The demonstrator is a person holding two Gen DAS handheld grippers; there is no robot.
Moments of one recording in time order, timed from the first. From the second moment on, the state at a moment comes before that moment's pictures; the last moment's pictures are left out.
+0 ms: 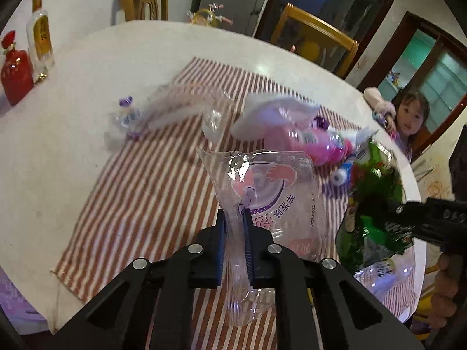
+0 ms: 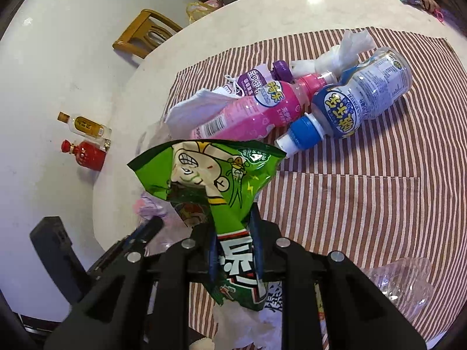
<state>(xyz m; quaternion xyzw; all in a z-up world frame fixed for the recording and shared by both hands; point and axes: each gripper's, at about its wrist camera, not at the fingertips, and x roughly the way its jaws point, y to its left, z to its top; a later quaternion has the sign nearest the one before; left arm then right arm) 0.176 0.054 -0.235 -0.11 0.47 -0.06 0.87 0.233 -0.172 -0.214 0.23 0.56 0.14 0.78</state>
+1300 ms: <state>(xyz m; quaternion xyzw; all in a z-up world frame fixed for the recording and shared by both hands) -0.009 -0.357 -0.172 0.17 0.40 -0.48 0.76 -0.224 -0.622 -0.326 0.47 0.40 -0.45 0.64</state>
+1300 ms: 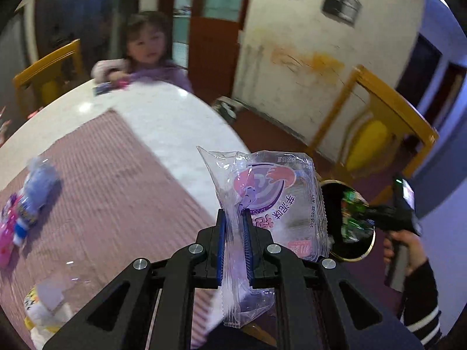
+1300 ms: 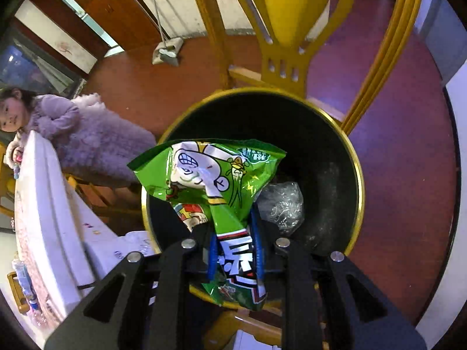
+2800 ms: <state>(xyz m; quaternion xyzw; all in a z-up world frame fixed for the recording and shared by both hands) -0.068 -0.405 -0.220 0.29 0.36 -0.54 0.71 -0.202 -0.574 -0.260 0.43 0.34 -0.41 0.73</state>
